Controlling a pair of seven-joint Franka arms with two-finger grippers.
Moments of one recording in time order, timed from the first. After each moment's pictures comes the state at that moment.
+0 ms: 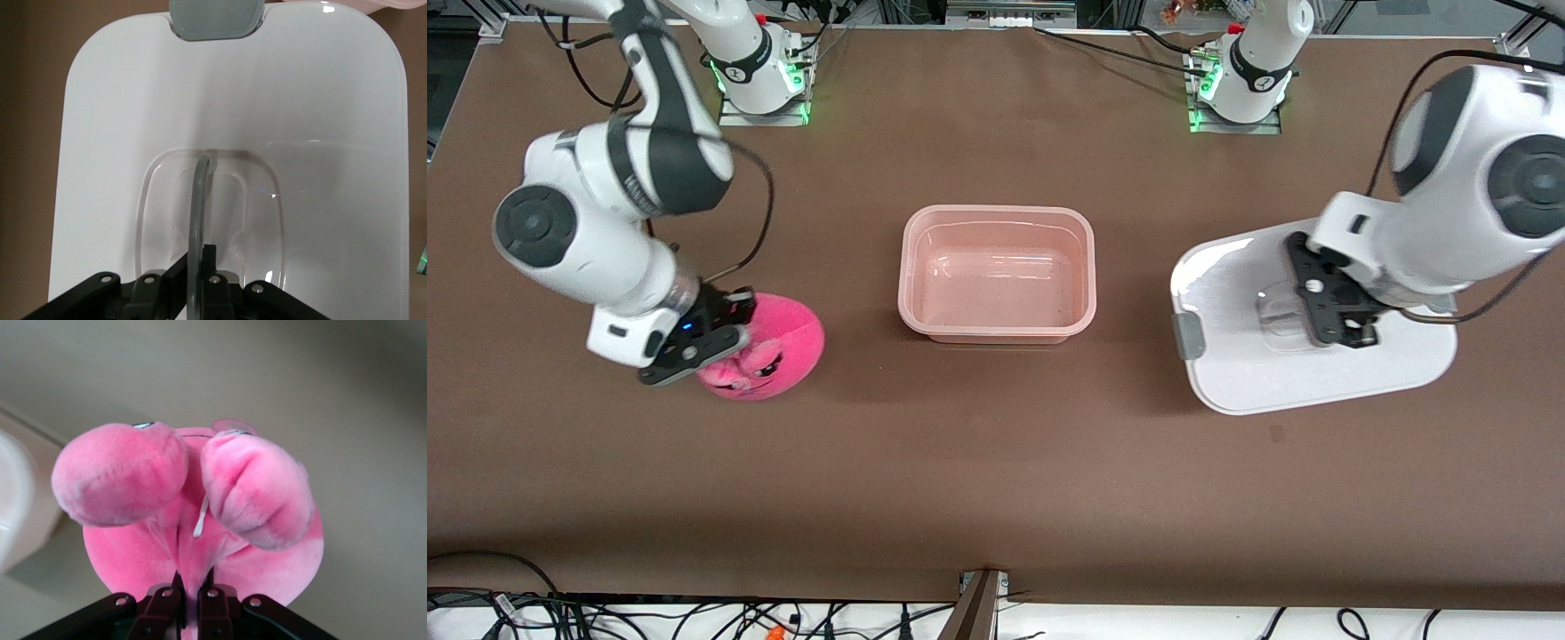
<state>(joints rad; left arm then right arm) 0.19 0.35 -0.41 -1.38 0.20 1.60 1.14 0.27 0.35 0.05 -1.53 0.01 1.89 -0.25</state>
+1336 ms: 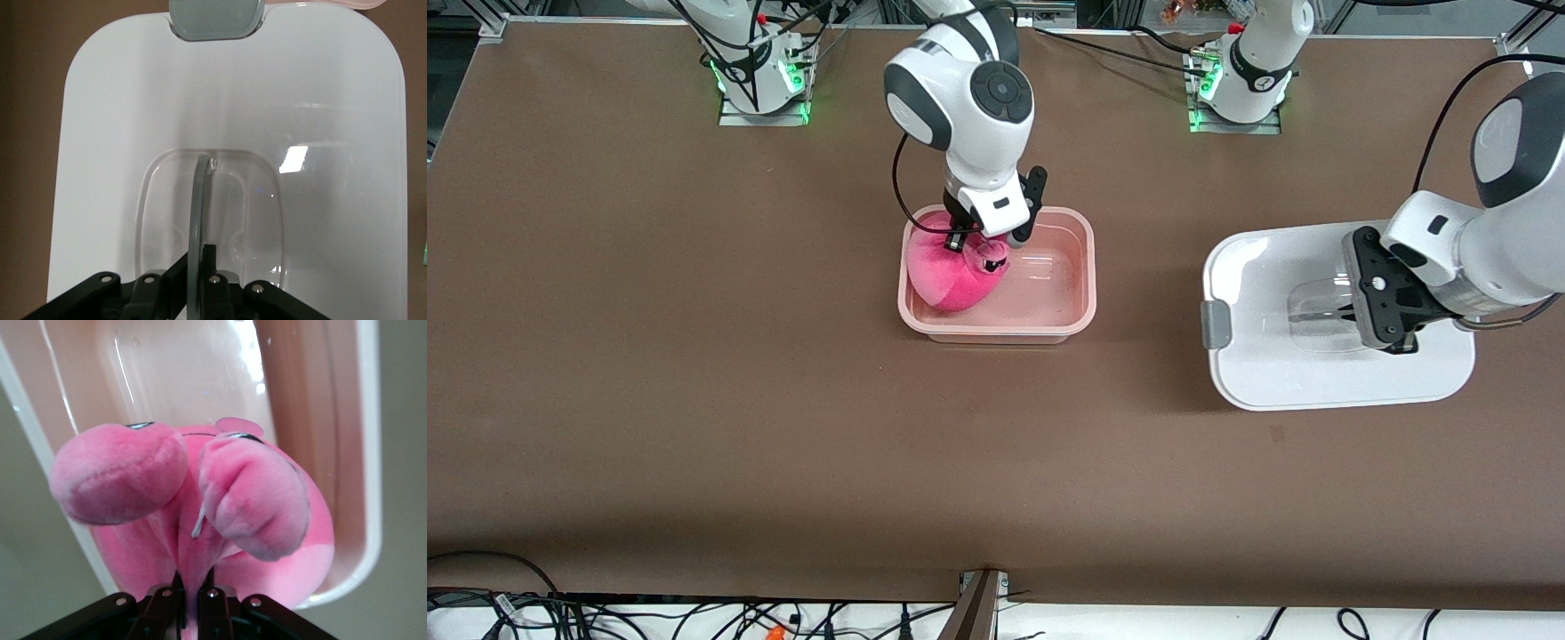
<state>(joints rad) 0.25 0.36 -0.43 -1.38 0.09 1.60 1.29 0.81 0.53 0.05 -1.48 -0.17 1.83 -0.40</state>
